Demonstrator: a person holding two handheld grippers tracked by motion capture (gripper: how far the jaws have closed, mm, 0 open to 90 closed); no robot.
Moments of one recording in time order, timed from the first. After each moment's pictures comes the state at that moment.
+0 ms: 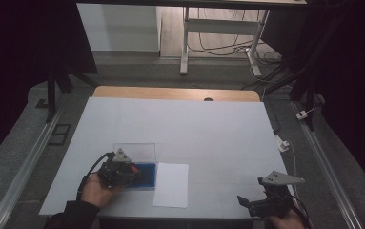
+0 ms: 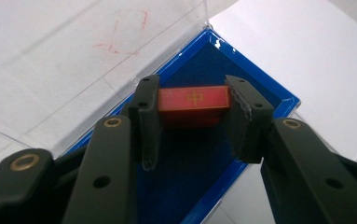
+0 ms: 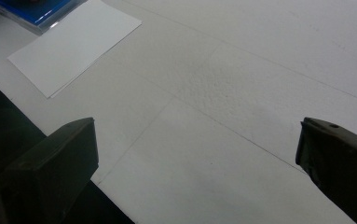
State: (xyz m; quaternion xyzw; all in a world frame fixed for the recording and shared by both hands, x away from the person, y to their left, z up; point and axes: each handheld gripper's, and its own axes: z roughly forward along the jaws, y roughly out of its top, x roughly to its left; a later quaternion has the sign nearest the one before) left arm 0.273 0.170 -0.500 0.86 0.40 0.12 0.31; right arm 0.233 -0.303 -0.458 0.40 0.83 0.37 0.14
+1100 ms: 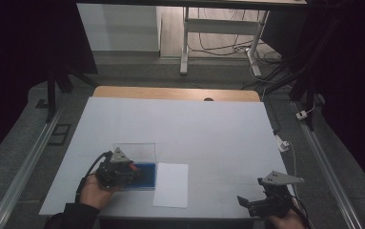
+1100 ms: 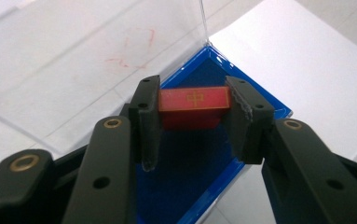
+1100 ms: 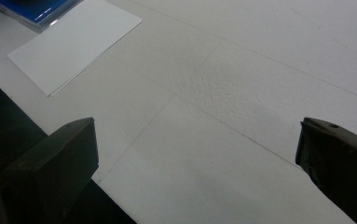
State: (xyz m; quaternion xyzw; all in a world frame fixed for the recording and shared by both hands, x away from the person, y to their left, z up) left arm 0.265 0.173 -0.487 0.84 0.41 0.14 0.32; right arm 0.233 -0.303 -0.459 0.40 0.83 0.37 0.14
